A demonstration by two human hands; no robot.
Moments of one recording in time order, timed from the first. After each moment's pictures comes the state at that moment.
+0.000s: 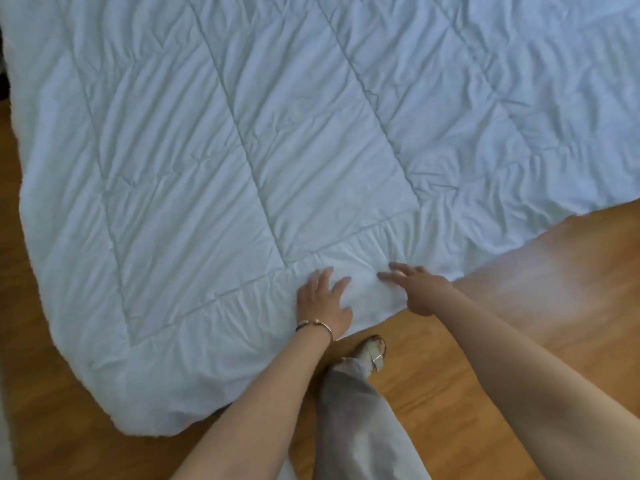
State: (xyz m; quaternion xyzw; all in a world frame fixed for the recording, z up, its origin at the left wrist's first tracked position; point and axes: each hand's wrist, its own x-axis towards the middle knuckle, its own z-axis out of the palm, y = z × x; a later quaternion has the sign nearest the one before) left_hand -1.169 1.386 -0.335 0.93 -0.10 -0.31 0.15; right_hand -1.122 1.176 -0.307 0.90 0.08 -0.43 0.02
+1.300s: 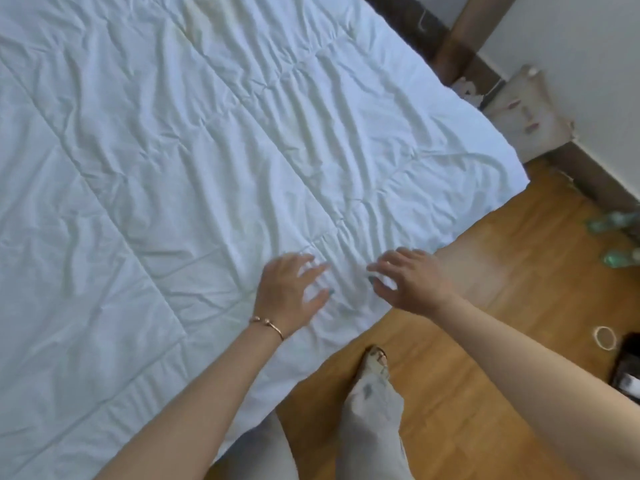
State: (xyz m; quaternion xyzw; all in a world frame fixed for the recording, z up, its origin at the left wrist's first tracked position) left_hand -0.816 0.696 -0.378 0.91 -0.31 0.02 0.27; right_hand -0.869 0.437 -0.353 0.99 0.13 0.02 -0.08
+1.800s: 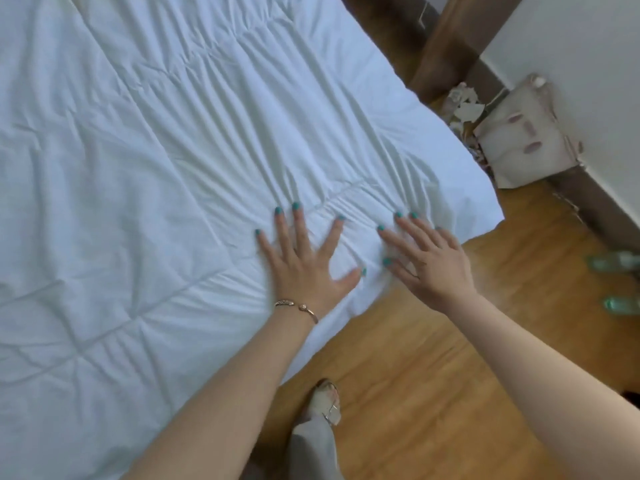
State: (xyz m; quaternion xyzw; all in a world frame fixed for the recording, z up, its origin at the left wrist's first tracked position) left_hand -0.778 0.443 -0.432 0.98 -0.17 0.00 0.05; right_hand -0.817 0.215 -0.421 1.00 0.06 -0.02 -0.04
